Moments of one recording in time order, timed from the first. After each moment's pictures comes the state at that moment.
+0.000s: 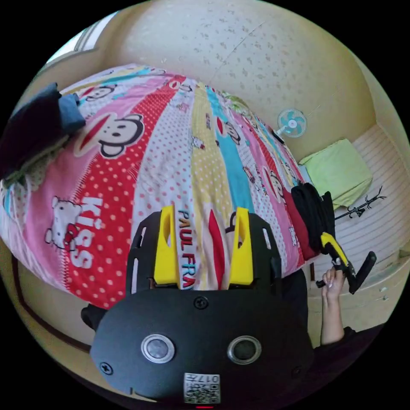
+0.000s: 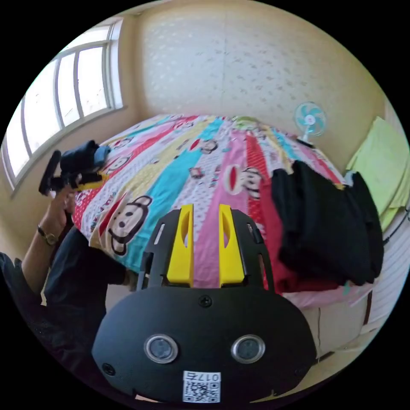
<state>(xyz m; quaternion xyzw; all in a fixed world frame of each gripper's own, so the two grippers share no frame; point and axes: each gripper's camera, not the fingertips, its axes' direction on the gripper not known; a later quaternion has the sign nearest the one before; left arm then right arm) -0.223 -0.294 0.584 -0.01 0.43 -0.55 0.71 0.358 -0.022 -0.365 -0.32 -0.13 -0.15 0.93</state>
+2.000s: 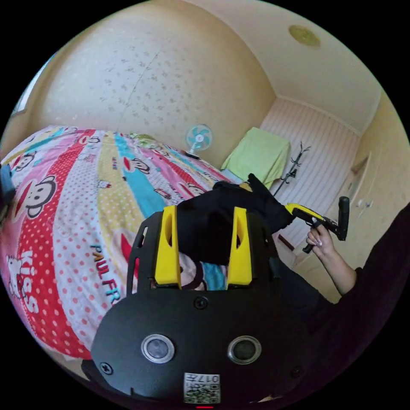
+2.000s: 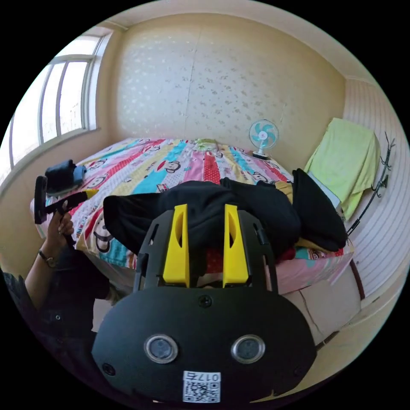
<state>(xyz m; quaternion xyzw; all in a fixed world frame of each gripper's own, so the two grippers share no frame) -0.070 -0.196 0.501 0.29 0.47 -0.42 0.72 0.402 -0.130 -0.544 -0.23 -0.03 -0.13 0.96</state>
